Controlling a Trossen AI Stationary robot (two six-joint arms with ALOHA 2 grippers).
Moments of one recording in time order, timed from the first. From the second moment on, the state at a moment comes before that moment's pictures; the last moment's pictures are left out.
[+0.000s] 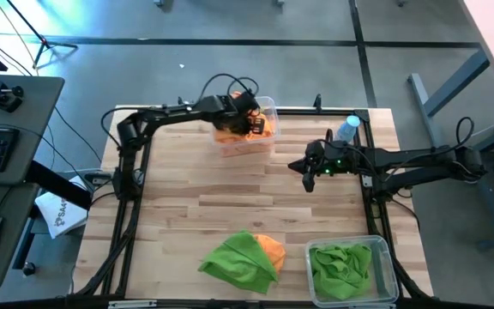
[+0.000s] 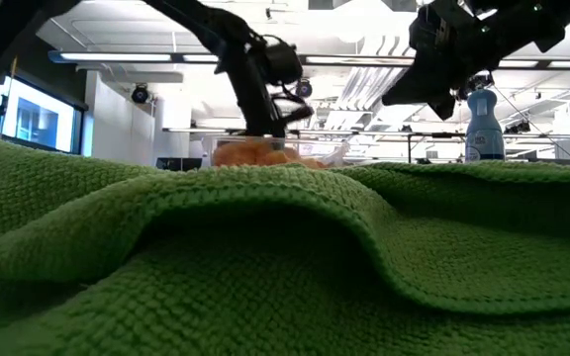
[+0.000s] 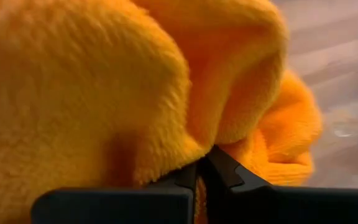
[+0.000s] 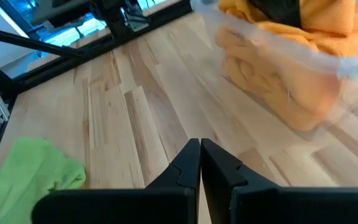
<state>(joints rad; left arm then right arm) 0.46 2.00 1.66 -0.73 -0.08 -0.84 -0.10 1.00 0.59 -0.07 0.06 0.36</state>
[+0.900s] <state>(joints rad) 0.47 2.15 1.66 -0.60 0.00 -0.90 -0.10 1.02 0.59 -0.09 0.06 0.39</state>
